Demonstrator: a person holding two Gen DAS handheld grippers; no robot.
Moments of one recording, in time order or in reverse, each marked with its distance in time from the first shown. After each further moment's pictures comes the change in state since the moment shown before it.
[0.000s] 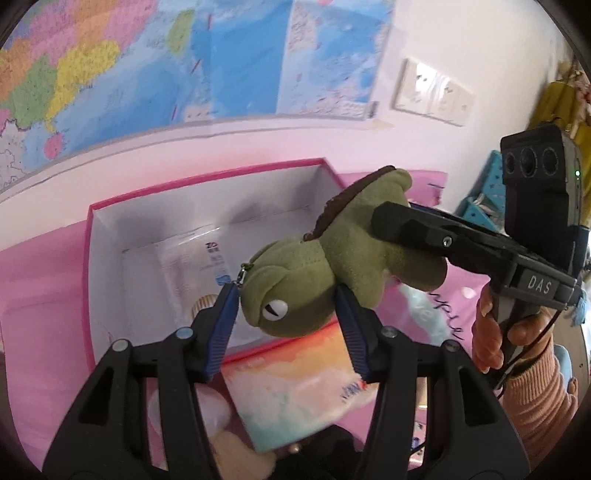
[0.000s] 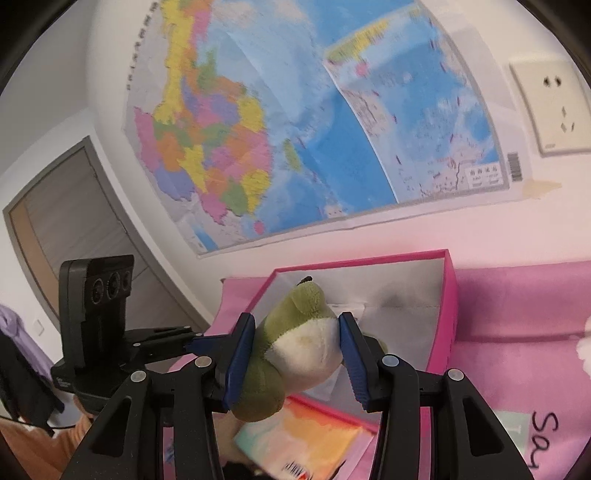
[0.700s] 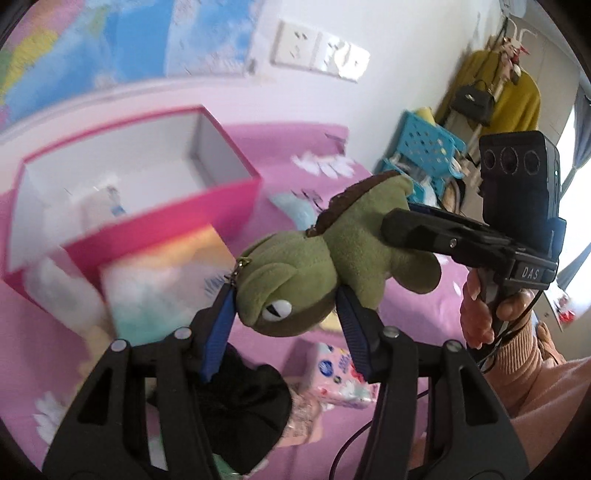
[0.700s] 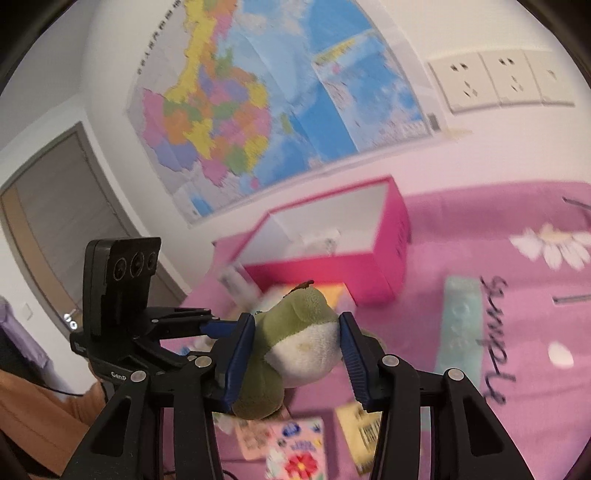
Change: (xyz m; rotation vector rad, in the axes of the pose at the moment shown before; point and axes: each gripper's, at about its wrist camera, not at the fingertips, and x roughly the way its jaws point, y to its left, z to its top) left arm -0.042 -0.068 -0.089 0.111 -0.004 -0.271; right arm -0.112 0.033 -0.106 -0.002 0.013 -0.094
